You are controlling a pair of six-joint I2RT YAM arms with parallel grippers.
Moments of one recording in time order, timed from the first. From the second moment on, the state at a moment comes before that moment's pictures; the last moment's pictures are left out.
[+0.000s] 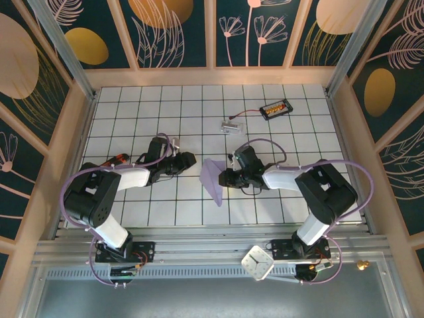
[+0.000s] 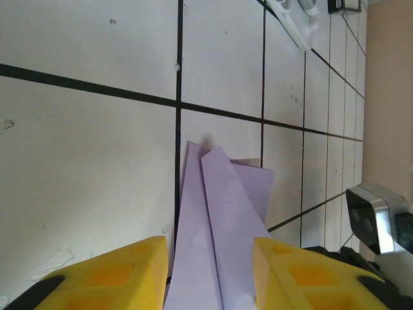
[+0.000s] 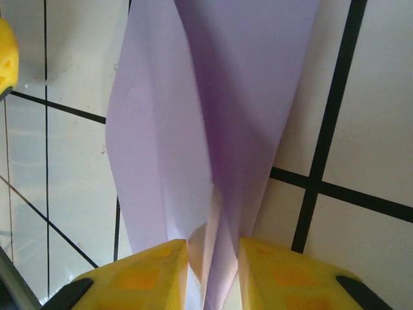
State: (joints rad) left arm -0.41 1.64 0.66 0.29 0.49 -0.89; right arm 0.67 1.65 0.70 0.03 -0.39 0.66
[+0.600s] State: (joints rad) left arm -0.41 1.65 0.66 0.29 0.49 -0.89; right arm 0.68 1.70 0.73 0.09 -0.40 0.66
